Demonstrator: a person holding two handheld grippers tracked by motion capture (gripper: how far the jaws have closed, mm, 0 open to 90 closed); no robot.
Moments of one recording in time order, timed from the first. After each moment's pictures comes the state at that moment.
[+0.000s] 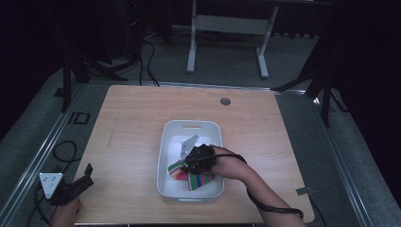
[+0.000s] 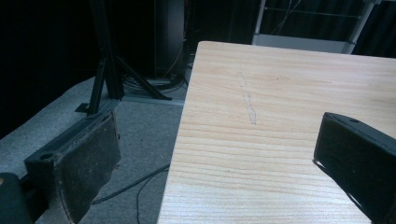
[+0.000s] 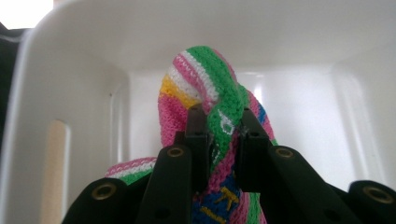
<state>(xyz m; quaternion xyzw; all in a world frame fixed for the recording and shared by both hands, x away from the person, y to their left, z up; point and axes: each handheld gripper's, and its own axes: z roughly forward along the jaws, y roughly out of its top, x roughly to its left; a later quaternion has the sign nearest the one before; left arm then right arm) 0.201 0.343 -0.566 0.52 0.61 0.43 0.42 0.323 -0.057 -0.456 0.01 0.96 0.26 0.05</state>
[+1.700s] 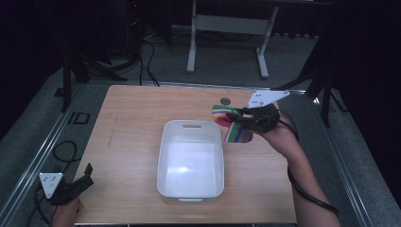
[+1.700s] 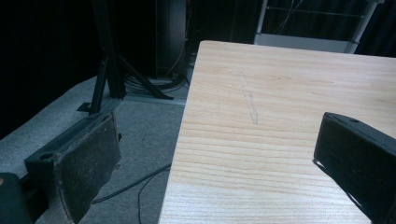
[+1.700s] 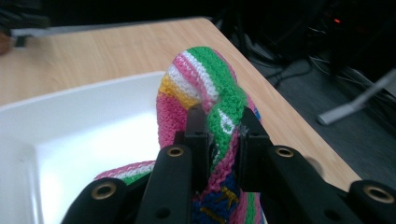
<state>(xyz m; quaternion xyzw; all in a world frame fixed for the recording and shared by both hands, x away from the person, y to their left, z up) 0.201 0.343 -0.566 0.52 0.61 0.43 0.42 0.362 -0.201 -0.333 0.16 0.87 0.43 0.20</state>
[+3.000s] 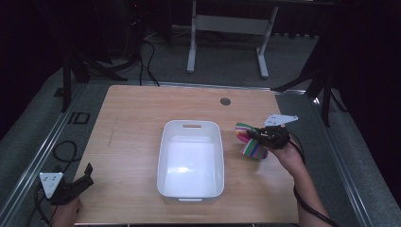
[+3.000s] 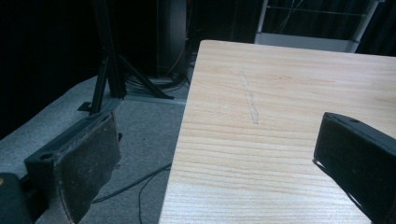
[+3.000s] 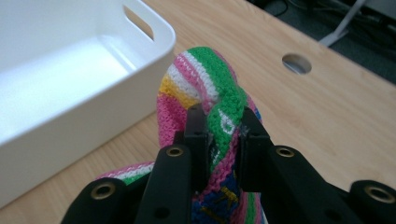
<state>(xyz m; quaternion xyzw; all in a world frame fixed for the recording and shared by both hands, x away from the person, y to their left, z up) 0.202 0.343 -0.566 0.52 0.61 0.43 0.42 0.386 -0.276 -0.450 0.29 0.85 0.40 0.18</state>
